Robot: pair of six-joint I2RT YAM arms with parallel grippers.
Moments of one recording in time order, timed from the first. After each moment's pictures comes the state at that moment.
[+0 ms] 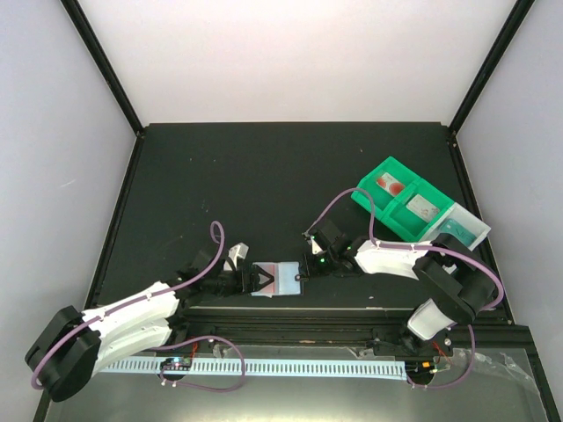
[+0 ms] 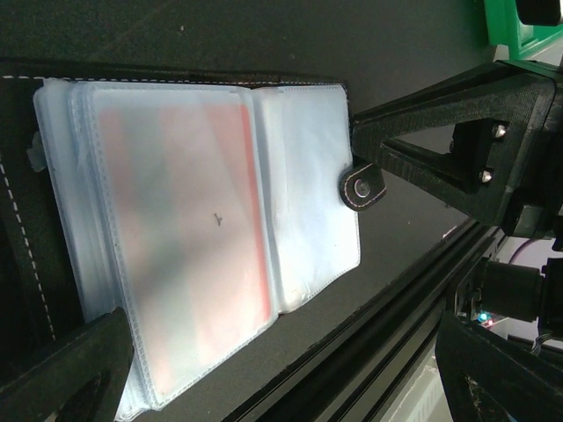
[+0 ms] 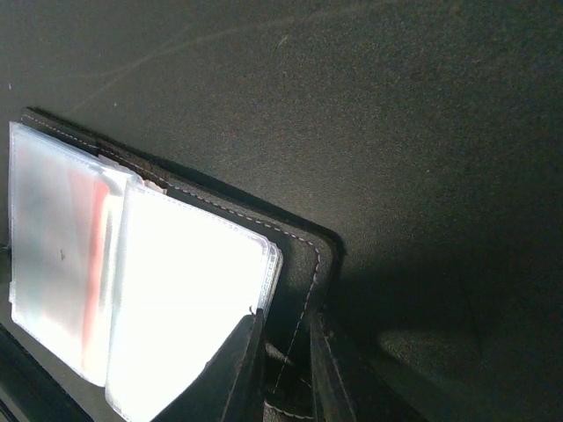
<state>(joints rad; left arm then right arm) -0.69 0.91 0.21 -0.04 0.44 -0.93 0.83 1.57 0.67 -0.15 -0.27 0.64</state>
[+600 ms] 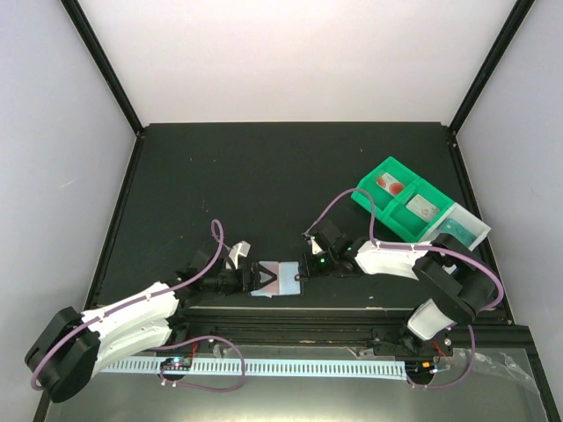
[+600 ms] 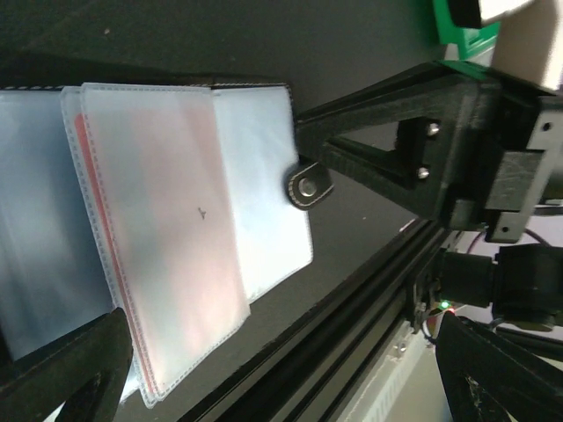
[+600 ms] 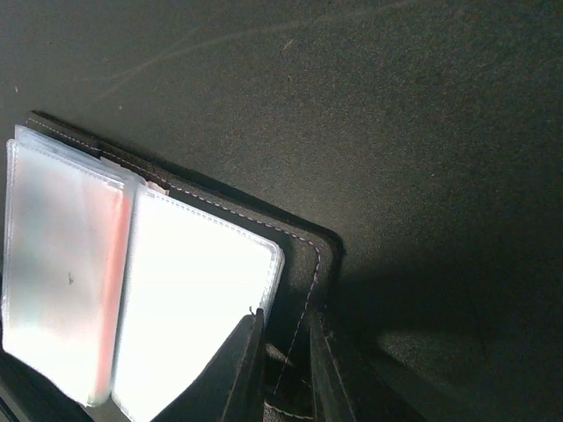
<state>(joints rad) -0.69 0.91 0.21 0.02 0.50 -0.95 0.83 1.57 0.67 -0.13 -0.27 0.64</state>
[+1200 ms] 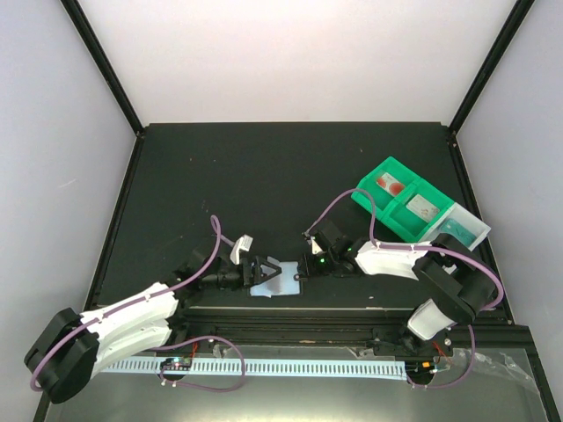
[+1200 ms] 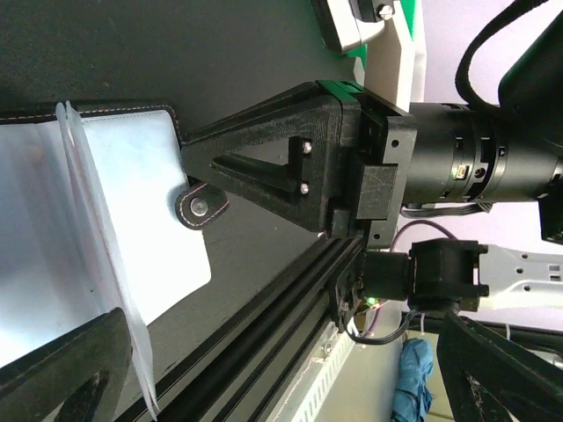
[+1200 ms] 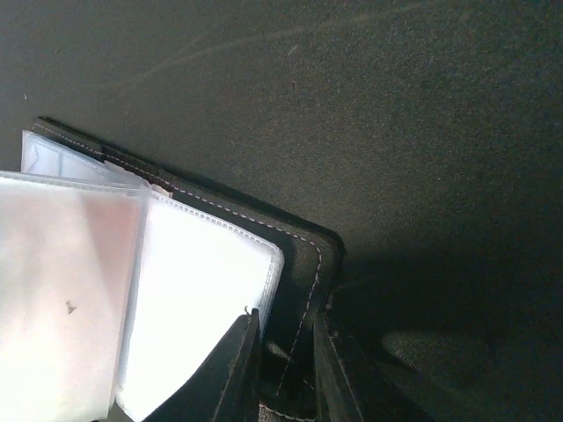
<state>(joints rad) -0.69 0.89 0.21 0.19 0.58 -1.05 0.83 1.57 0.66 -0.11 -0.27 0.66</state>
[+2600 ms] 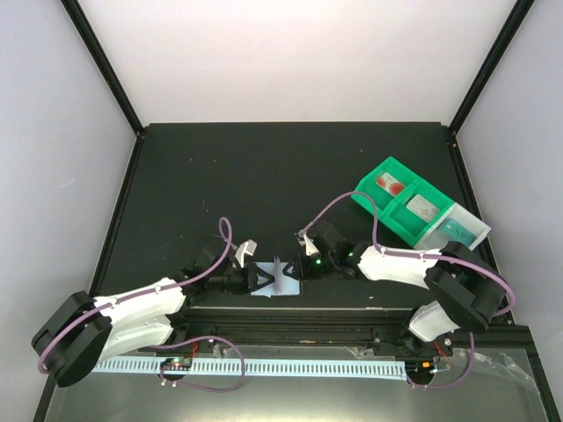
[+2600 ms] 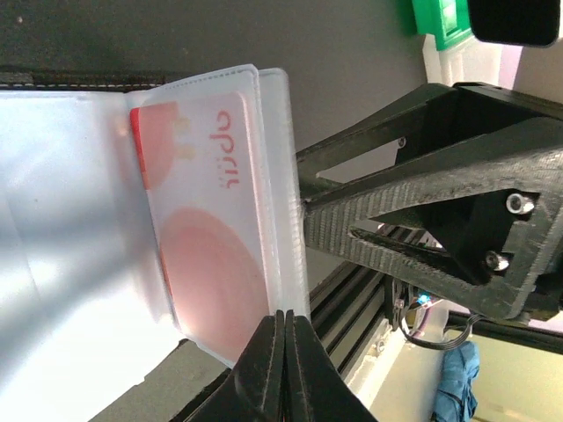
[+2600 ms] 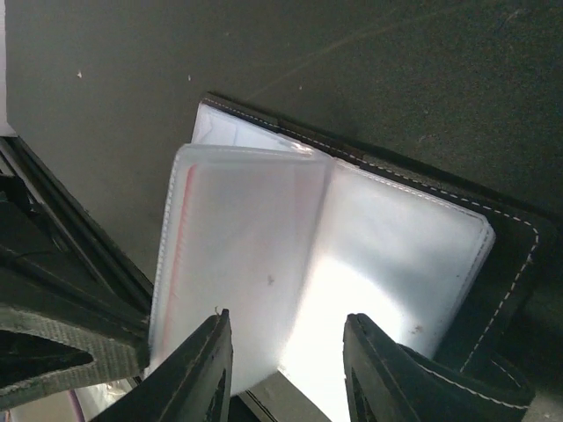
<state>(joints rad) -0.72 1.02 0.21 0.18 0.53 -1.00 0.89 1.49 0.65 -0.04 -0.39 0.78</state>
